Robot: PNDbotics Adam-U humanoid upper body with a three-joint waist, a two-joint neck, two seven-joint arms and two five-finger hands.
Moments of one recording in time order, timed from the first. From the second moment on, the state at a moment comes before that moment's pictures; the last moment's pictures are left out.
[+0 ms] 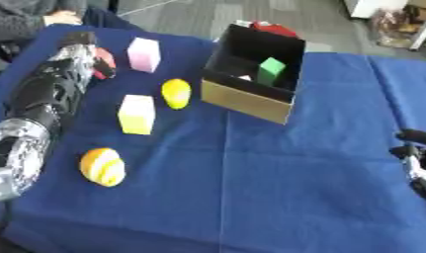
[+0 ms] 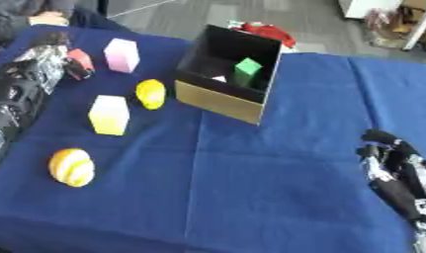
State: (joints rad) left arm -1.13 0.49 0.19 -0.32 -1.34 0.34 -0.11; right arm -0.17 -0.23 0.02 -1.56 0.06 -0.22 0.12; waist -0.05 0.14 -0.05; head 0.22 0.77
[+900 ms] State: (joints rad) left arm -1.10 0.49 0.19 -0.32 -1.31 0.36 0.00; right arm -0.17 -0.23 0.02 -1.56 0.06 -0.22 0.12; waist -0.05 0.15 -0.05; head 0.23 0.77
